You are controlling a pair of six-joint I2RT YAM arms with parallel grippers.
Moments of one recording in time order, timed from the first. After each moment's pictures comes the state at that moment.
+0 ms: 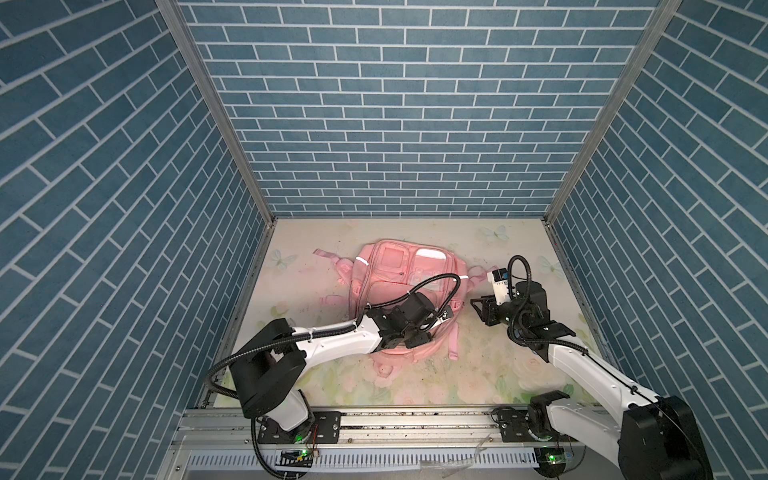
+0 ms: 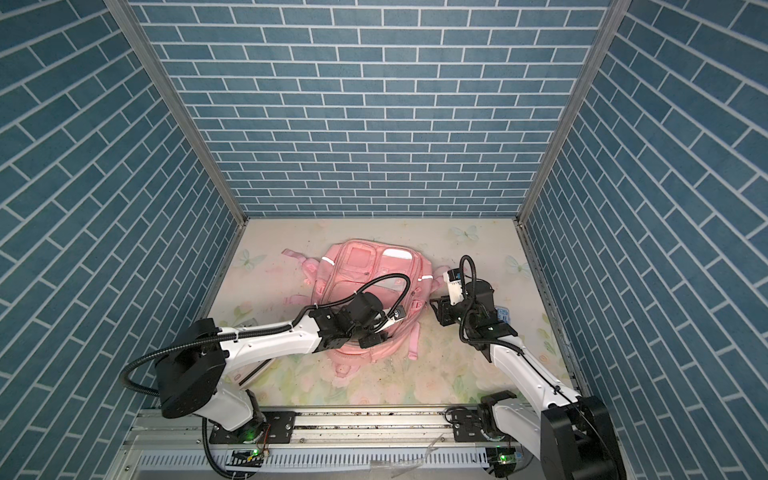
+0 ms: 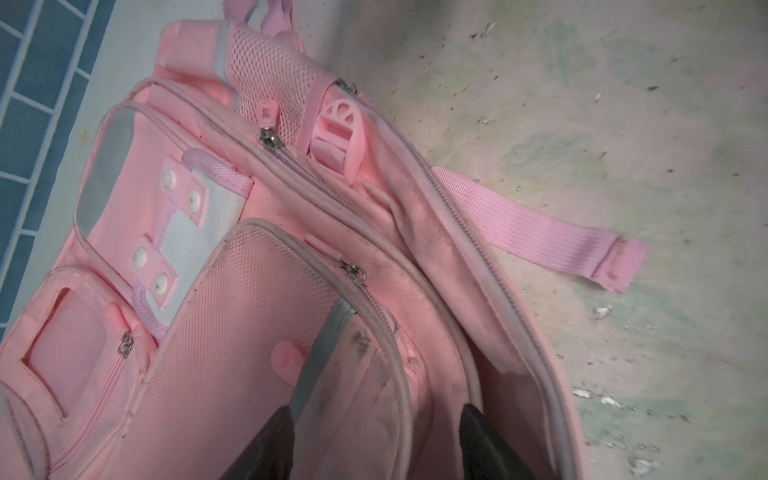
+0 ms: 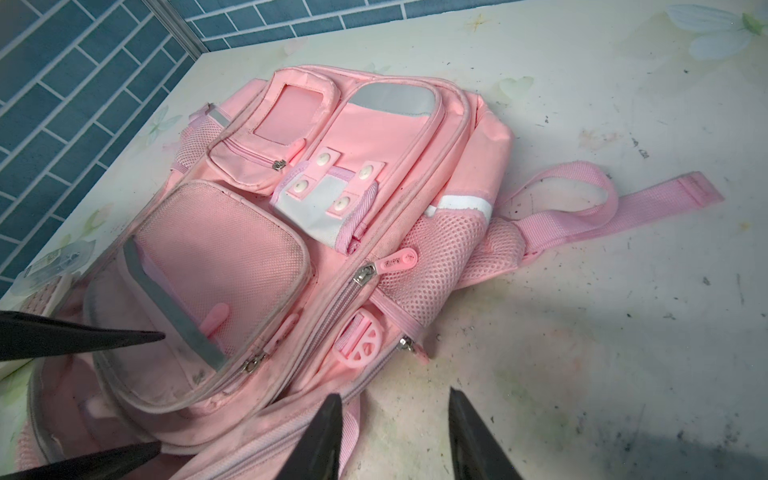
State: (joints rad) left arm -1.00 1.60 0.95 -0.24 -0.16 0.36; right arm 0.31 1.05 0.49 -0.04 -0.33 0.15
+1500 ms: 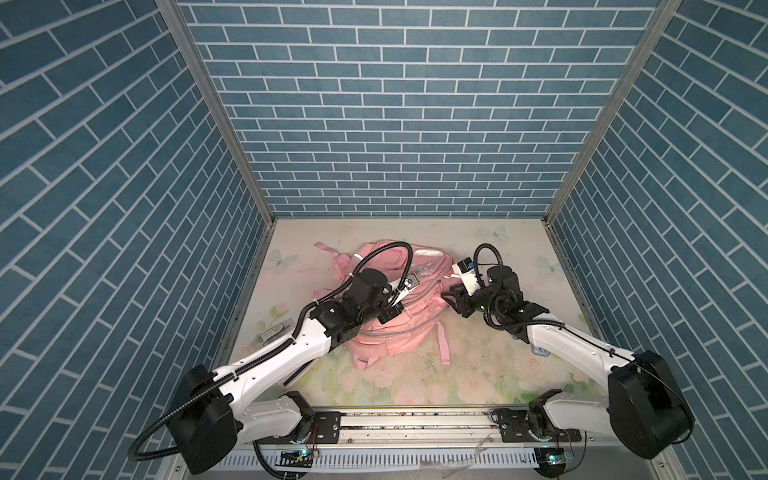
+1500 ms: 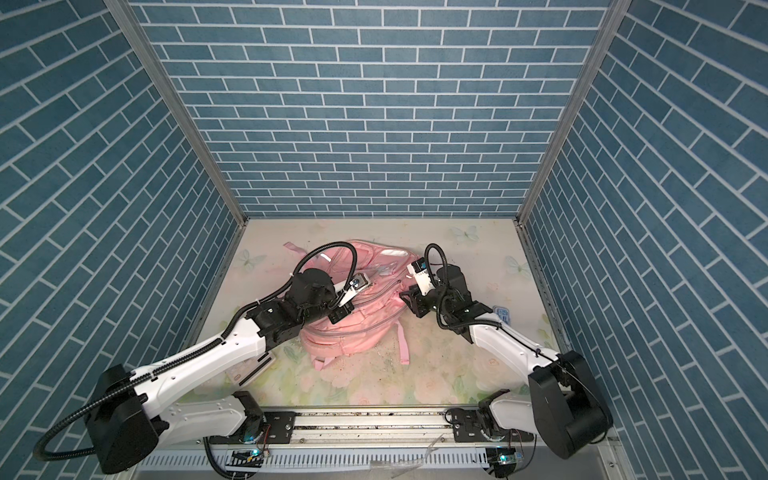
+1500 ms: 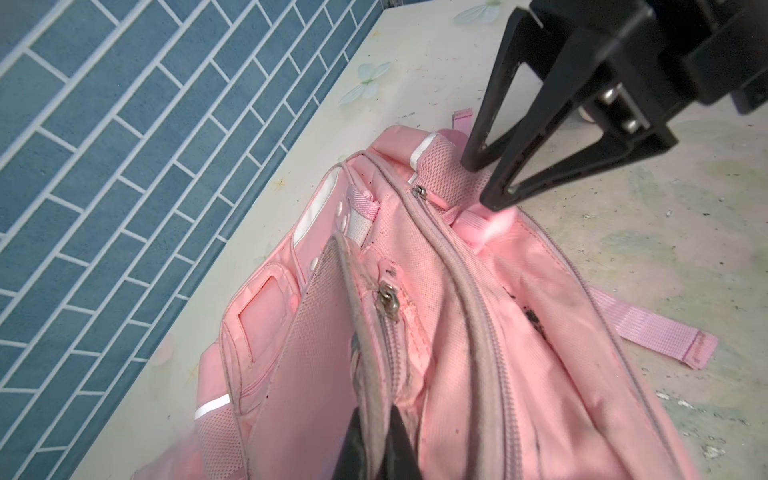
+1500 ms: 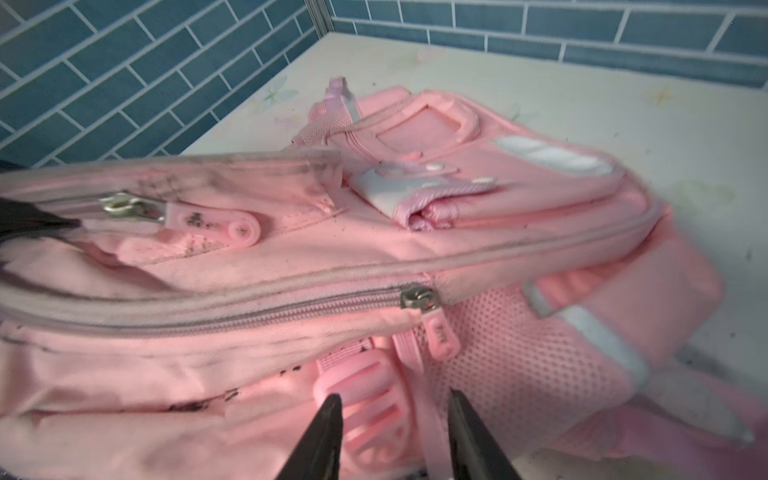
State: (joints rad) left arm -0.74 1.19 0.87 -0.23 -0.01 0.46; right arm 0.50 1.25 0.67 0.06 -0.41 0.02
